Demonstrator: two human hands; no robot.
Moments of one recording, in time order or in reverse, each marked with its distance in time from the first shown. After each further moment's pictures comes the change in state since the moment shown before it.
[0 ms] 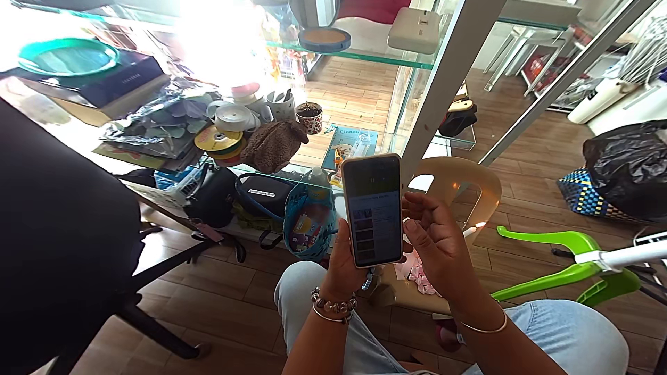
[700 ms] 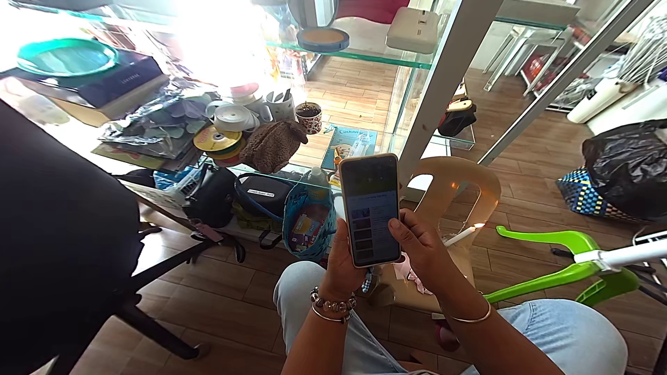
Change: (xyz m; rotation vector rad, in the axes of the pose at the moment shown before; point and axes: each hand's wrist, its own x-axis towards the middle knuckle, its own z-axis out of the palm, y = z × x) left_hand 0.000 -0.001 0.001 -0.002 0.068 0.023; right_hand 0.003 0.004 0.009 0.157 -0.121 0.285
